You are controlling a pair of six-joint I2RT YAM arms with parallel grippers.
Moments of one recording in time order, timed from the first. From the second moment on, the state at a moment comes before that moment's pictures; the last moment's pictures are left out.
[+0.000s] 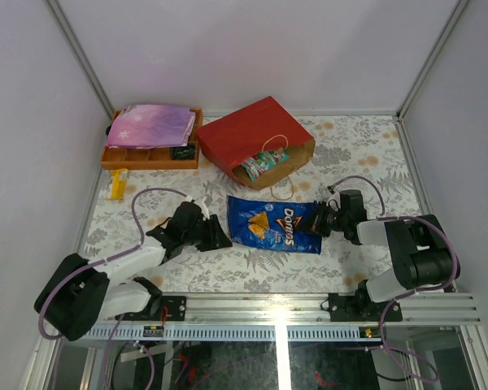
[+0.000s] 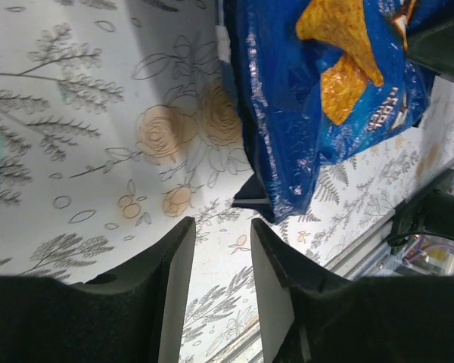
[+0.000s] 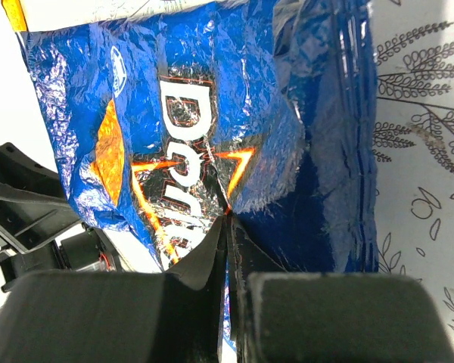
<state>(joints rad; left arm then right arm) -0.58 1.15 0.38 -0.02 0.30 -0.76 0.17 1.51 0.38 0.31 -0.66 0.70</state>
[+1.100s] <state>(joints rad) -0.58 1.33 0.51 0.19 0.39 -0.71 0.17 1.57 0.38 0.39 -0.69 0.71</state>
